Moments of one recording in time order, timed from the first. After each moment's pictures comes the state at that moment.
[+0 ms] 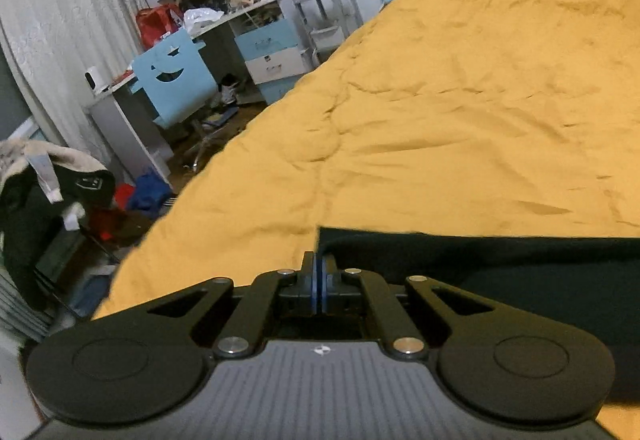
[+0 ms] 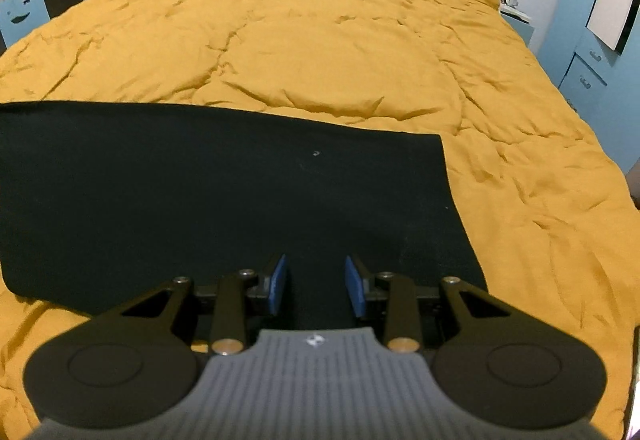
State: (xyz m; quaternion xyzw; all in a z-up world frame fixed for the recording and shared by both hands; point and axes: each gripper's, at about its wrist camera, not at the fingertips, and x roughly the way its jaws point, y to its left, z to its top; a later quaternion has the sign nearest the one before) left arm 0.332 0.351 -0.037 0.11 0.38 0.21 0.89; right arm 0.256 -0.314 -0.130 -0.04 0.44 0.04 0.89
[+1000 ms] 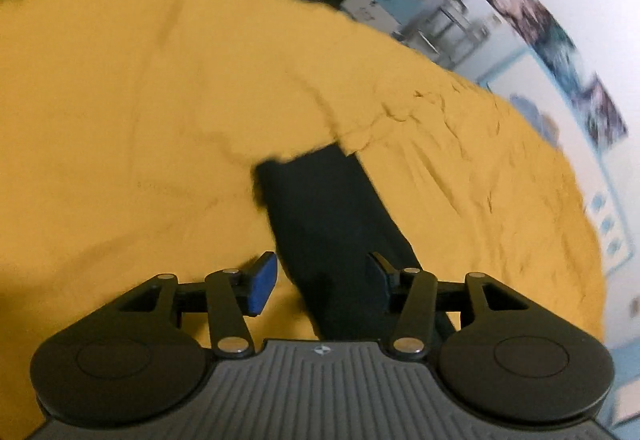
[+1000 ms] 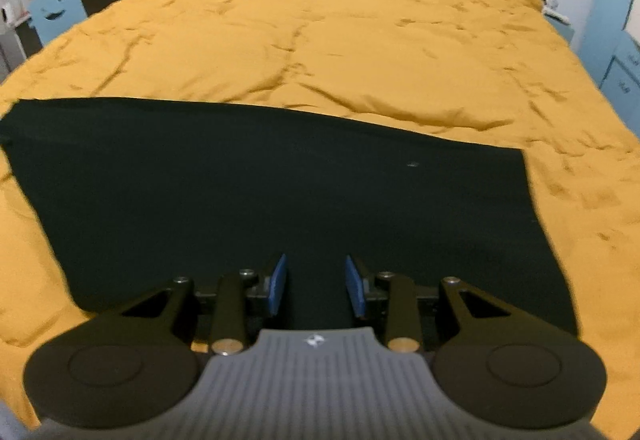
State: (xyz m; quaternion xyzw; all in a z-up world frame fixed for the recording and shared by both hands) left arm 0.236 0.444 -0.095 -0.44 0.30 0.22 0.82; right arm 0.258 -0.253 -0.120 -0.01 0.45 0.11 0.89
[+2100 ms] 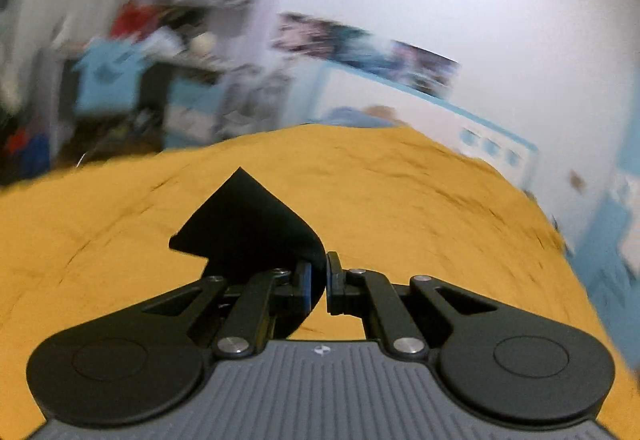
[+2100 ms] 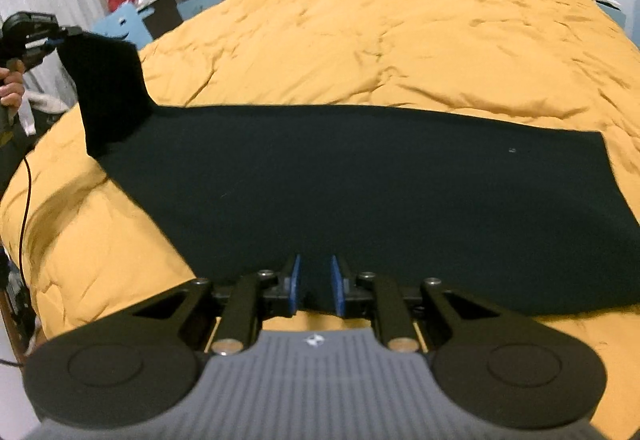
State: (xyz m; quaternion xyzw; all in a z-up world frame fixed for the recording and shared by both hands) left arm 0.255 0.141 0.077 -0.13 0.19 0.07 0.97; right arm 0.218 -0.240 -0.107 0.07 0.42 0.19 0.88
